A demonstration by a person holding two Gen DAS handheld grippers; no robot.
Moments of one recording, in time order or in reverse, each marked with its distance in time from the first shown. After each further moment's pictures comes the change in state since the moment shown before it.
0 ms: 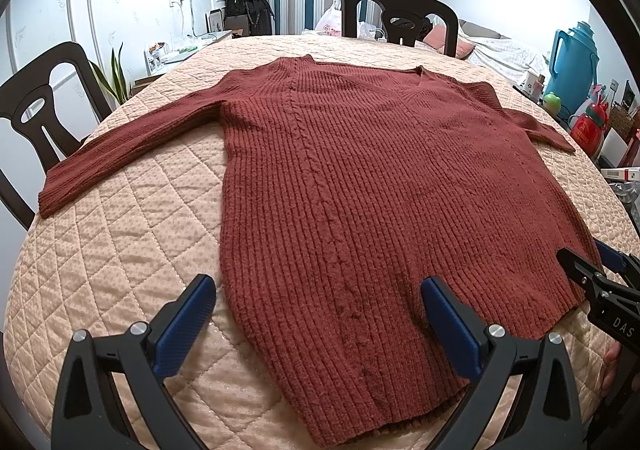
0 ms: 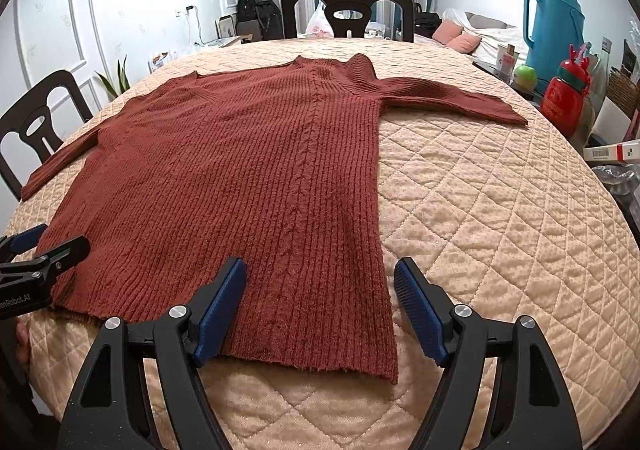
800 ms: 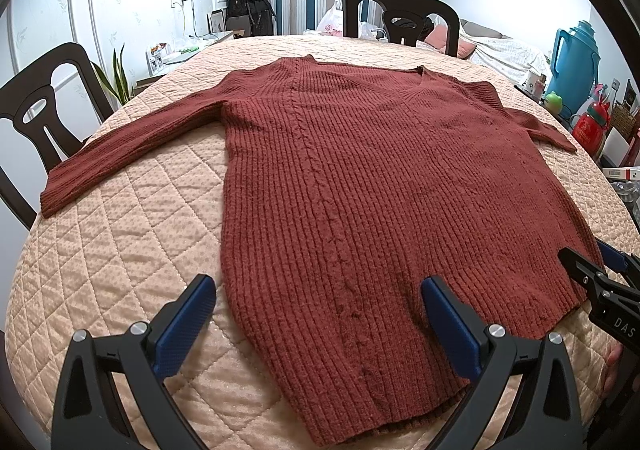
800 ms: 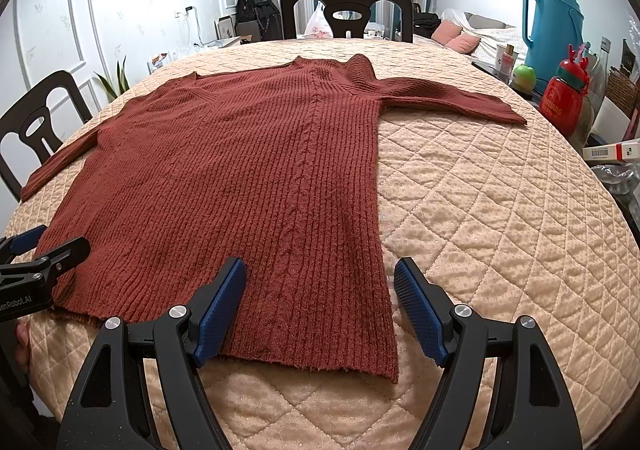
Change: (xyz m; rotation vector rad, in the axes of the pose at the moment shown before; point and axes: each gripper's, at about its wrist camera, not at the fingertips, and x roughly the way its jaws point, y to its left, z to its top) left arm 0.000 0.000 0.000 -0.001 -0.003 0.010; right arm 0.001 0.000 0.000 0.003 -0.001 -0.001
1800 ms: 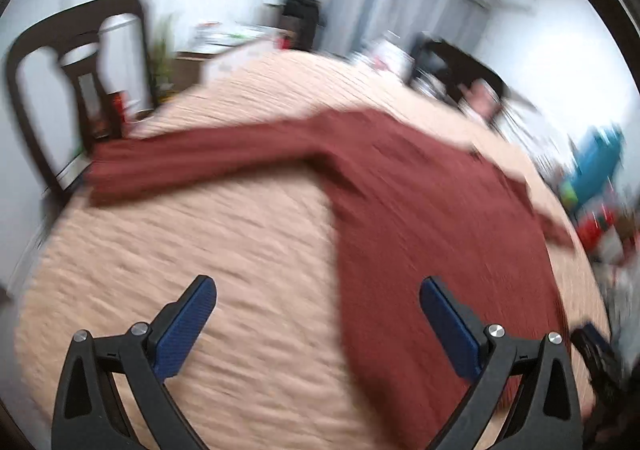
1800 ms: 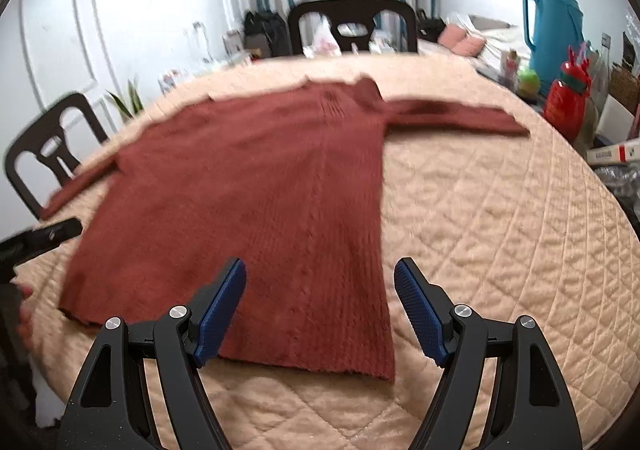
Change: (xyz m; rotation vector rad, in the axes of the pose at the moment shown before) left arm -0.029 0.100 0.033 -0.331 -0.074 -0.004; right arm -0.032 -0.004 0.013 0.031 -0.099 0.097
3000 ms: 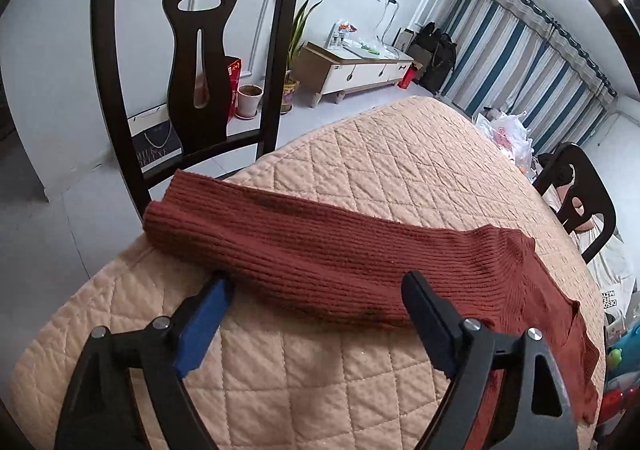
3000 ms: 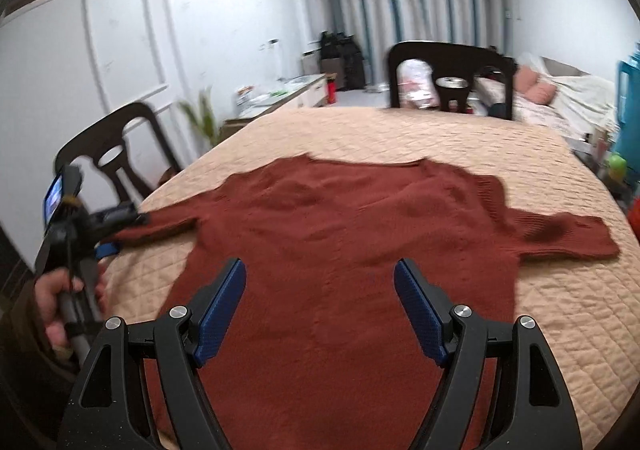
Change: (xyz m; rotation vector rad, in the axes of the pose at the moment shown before) left arm 0.071 0.073 0.061 -0.373 -0.065 0.244; right arm 0.038 0.072 0.080 -0.098 -0.047 0.163
